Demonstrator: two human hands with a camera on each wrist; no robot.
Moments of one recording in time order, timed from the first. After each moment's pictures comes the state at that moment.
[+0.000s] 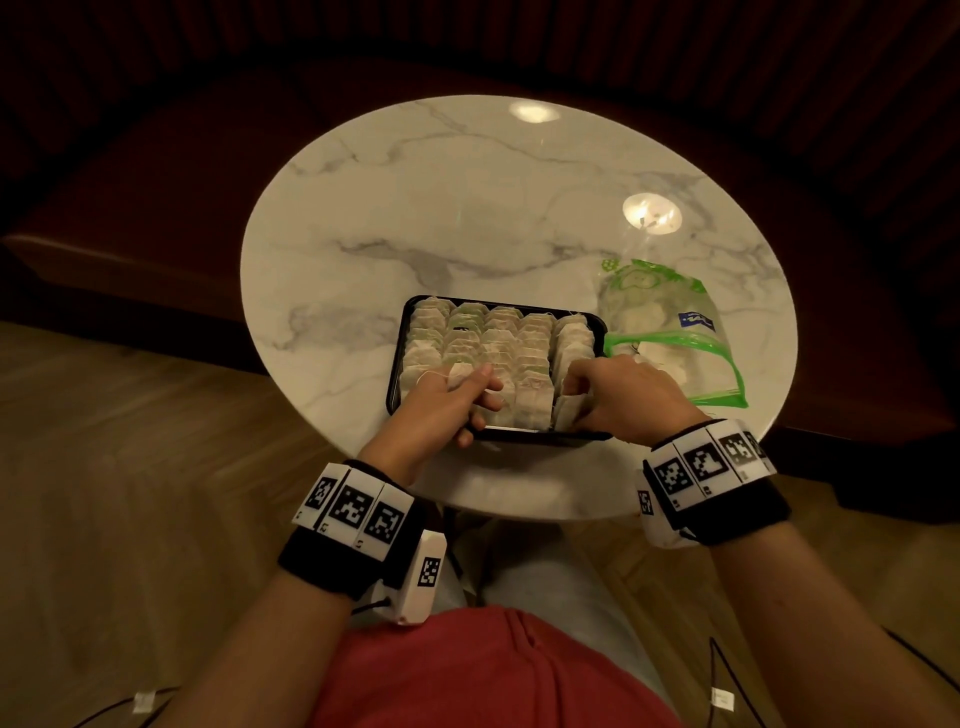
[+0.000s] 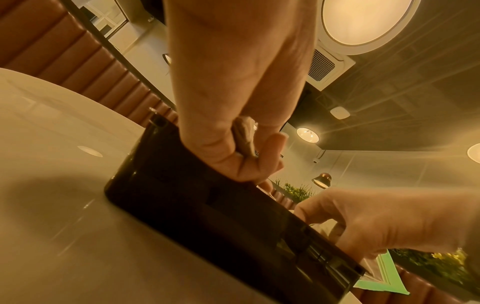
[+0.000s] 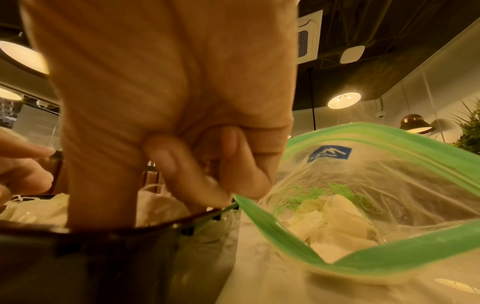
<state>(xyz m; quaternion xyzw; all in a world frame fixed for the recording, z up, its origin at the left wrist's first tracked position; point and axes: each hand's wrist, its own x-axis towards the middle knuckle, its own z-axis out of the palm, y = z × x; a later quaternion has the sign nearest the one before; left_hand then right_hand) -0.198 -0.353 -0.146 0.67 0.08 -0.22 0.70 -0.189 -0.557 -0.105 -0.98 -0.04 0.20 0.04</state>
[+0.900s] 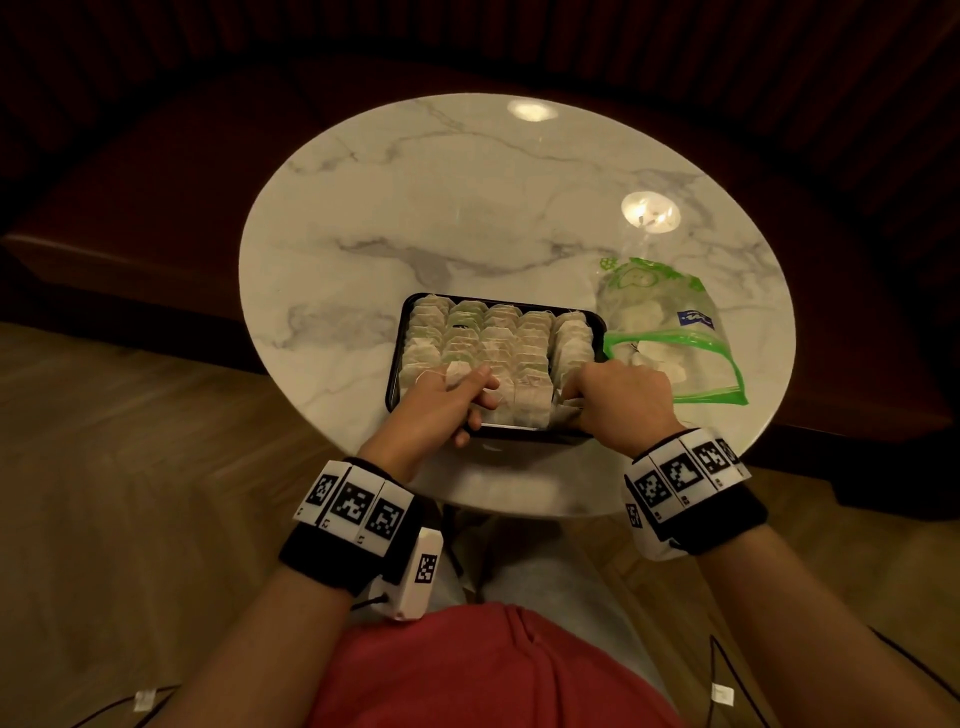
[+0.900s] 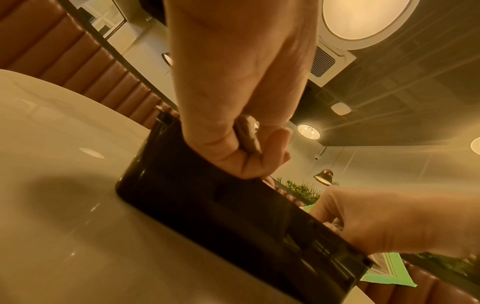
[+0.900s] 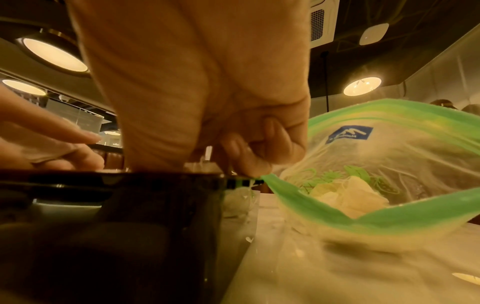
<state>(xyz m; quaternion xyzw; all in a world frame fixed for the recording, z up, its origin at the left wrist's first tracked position) -0.198 -0.353 -0.149 0.68 0.07 -0.21 0.70 -0.196 -0.542 -0.113 -0.99 -0.02 0.16 -0.05</state>
